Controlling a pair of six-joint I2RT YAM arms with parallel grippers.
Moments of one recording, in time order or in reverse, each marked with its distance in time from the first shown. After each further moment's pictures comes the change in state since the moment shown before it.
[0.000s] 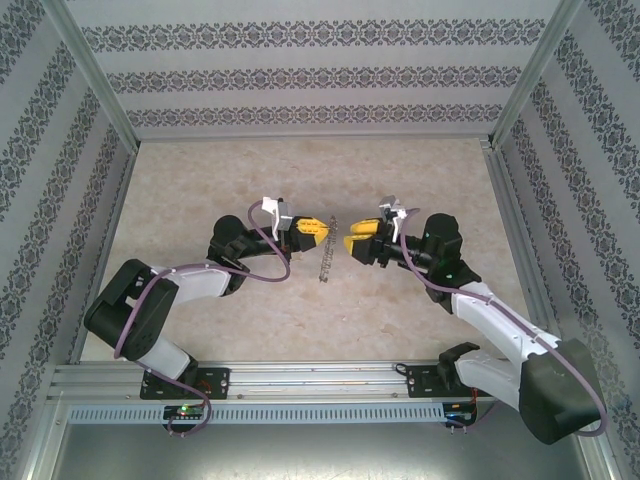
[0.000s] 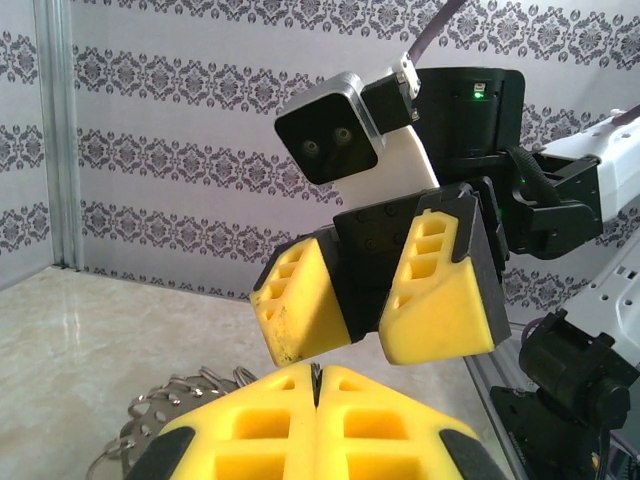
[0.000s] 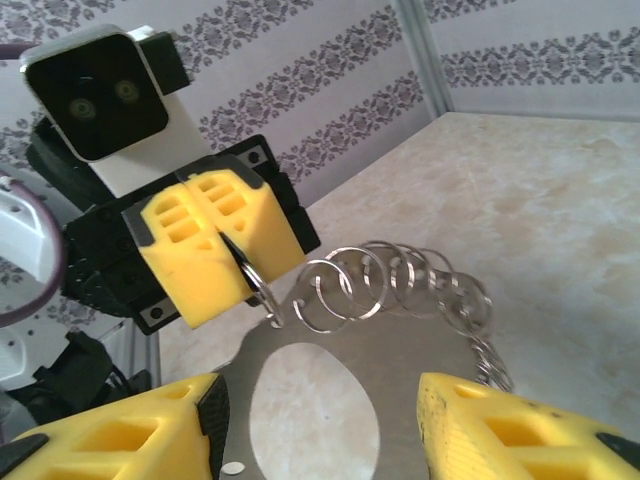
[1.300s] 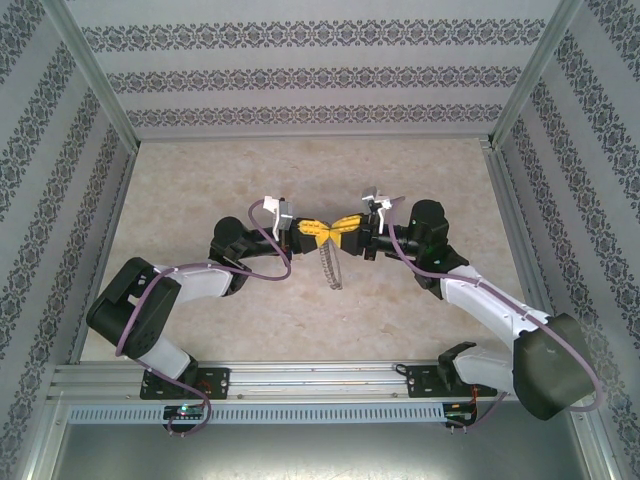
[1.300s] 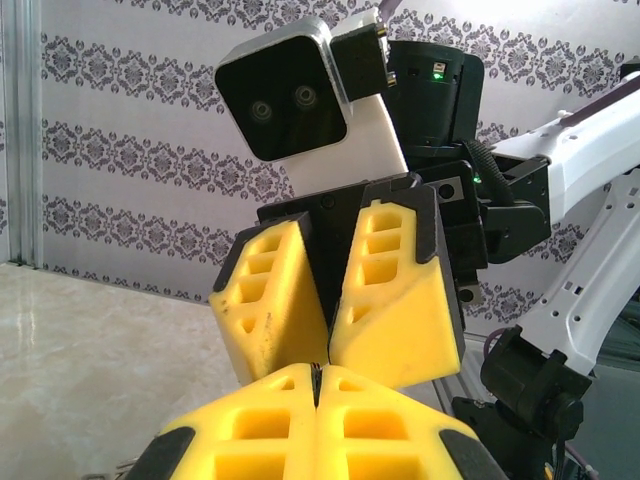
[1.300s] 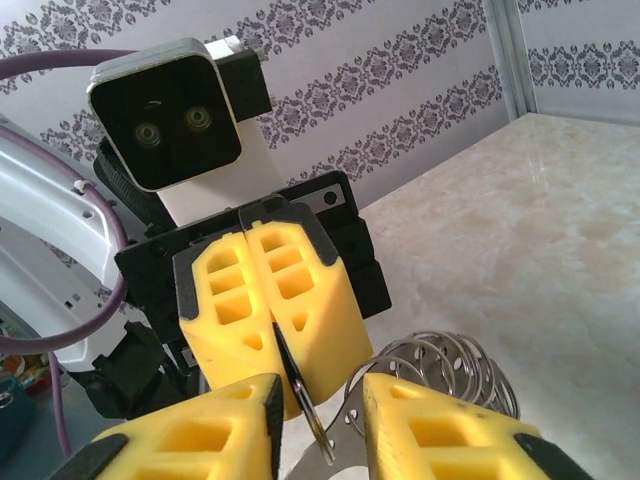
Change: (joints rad) left arm -0.012 0.014 0.003 0.051 0.024 -0.094; right arm 0.066 0.126 0.115 0.038 -0.074 0.002
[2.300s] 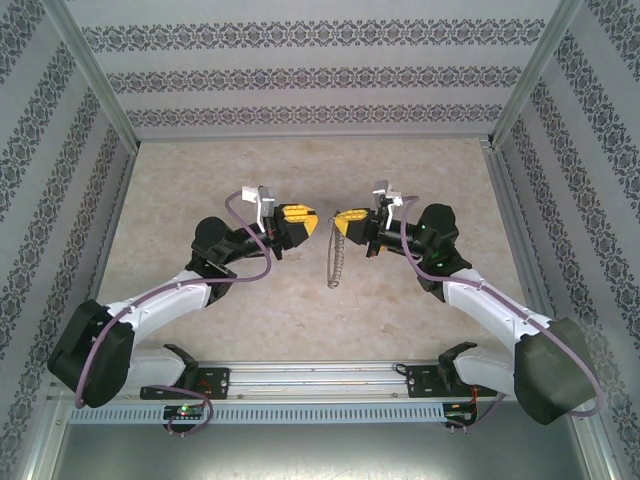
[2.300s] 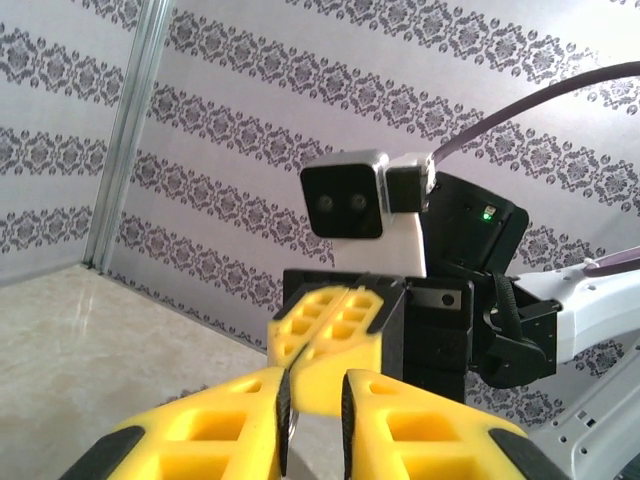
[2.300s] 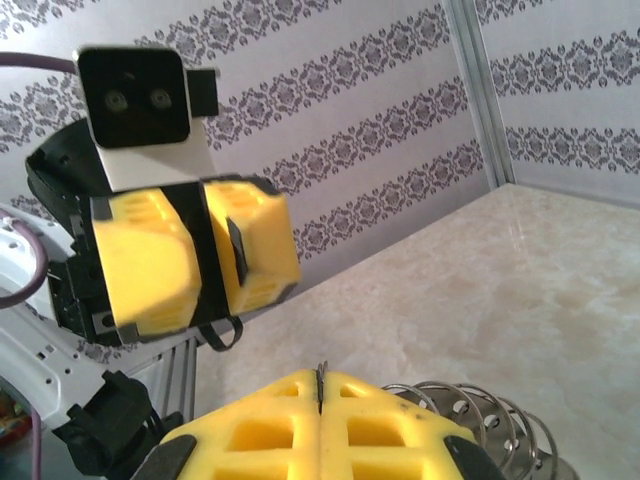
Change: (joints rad) left arm -0.013 -0.303 -0.010 -0.325 -0.235 -0.111; right arm -0.020 -0.020 -0.029 0.199 0.048 0.094
